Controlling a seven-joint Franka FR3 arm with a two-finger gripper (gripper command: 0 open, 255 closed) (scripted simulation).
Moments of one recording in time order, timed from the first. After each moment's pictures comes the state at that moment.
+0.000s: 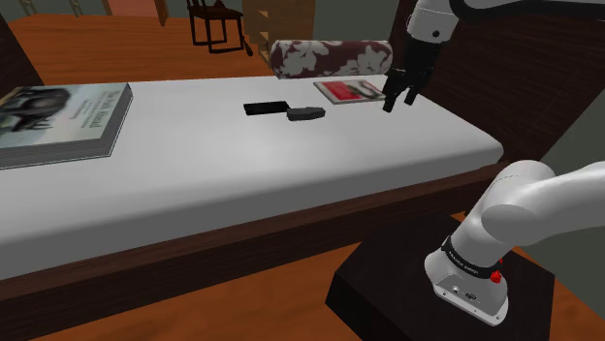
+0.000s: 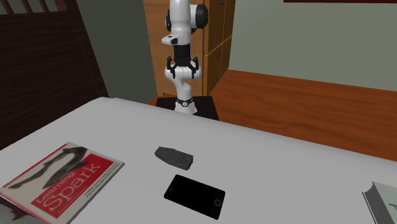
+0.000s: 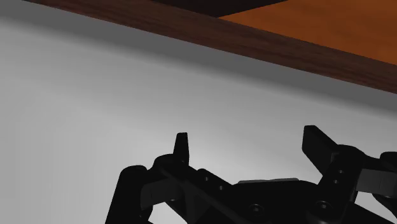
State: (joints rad) arm -0.02 -0.79 0.02 -2.39 0.01 1.66 0.15
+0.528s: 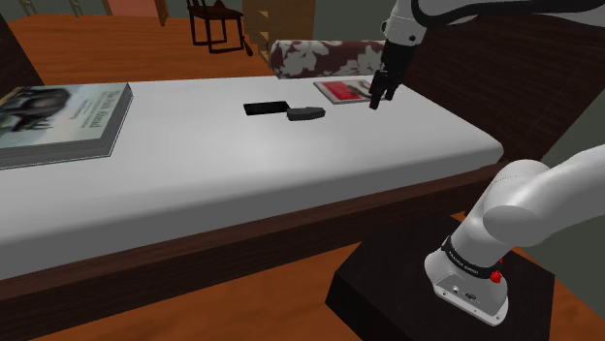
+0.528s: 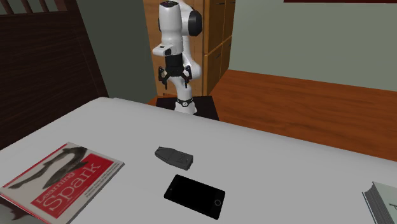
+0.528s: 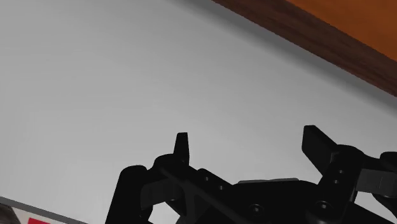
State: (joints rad) arm 0.01 -0.57 -0.08 -2.30 -0.04 1.76 -0.09
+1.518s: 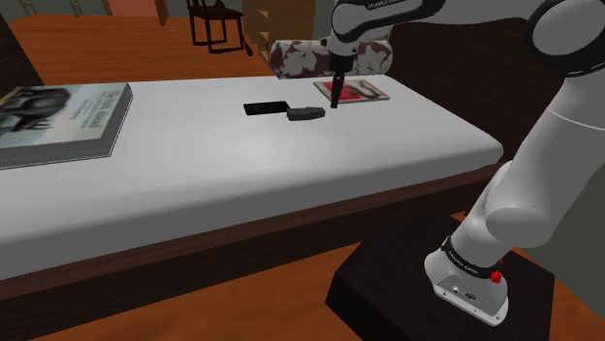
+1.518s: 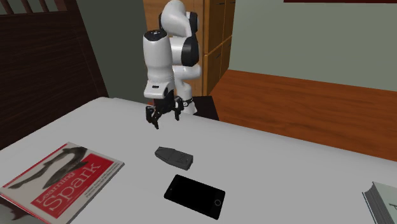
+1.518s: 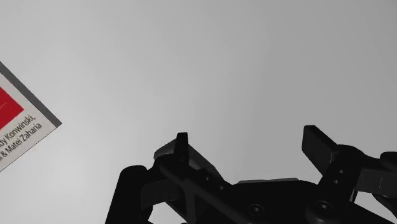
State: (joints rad) arm 0.07 0.05 -0.20 -1.86 0.00 1.89 -0.68
